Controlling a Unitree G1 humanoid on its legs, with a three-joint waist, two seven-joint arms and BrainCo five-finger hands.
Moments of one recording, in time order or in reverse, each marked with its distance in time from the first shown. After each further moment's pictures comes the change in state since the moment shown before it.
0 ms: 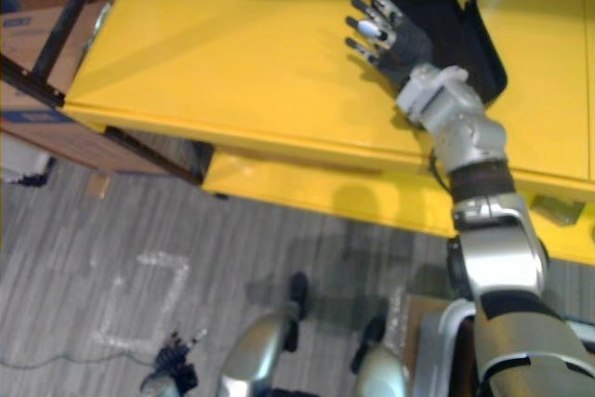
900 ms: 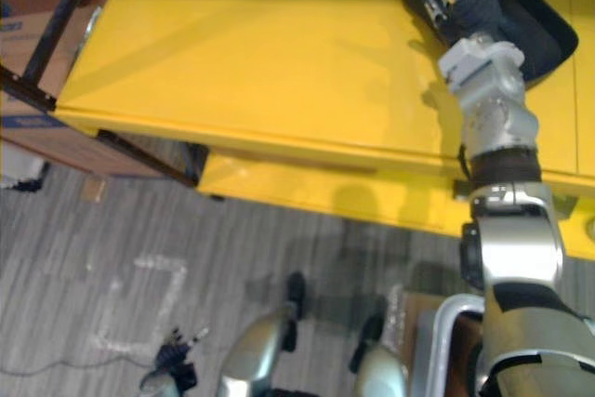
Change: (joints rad) left arm -0.001 0.011 -0.035 0.000 0.001 -0.014 -0.007; right arm -0.055 -0.052 -0.102 0.017 0.039 -0.173 -0.052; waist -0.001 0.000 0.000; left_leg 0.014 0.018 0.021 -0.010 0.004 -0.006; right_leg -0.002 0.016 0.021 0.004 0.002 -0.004
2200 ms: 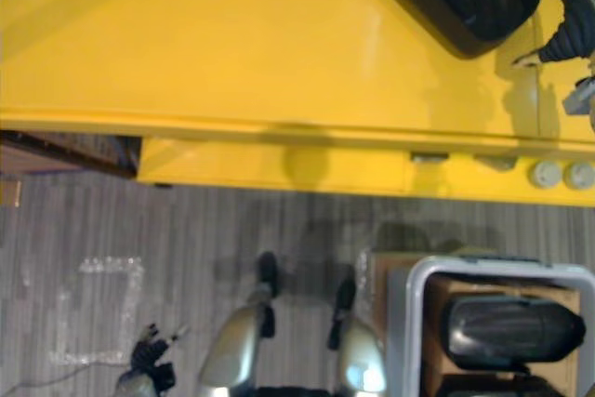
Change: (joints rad) left arm 0.028 0.101 0.011 -0.044 0.038 -0.036 -0.015; right arm 0.334 -0.604 0.209 -0.286 -1.374 -0.264 -0.328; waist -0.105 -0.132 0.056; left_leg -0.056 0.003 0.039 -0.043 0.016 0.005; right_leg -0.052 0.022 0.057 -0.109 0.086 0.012
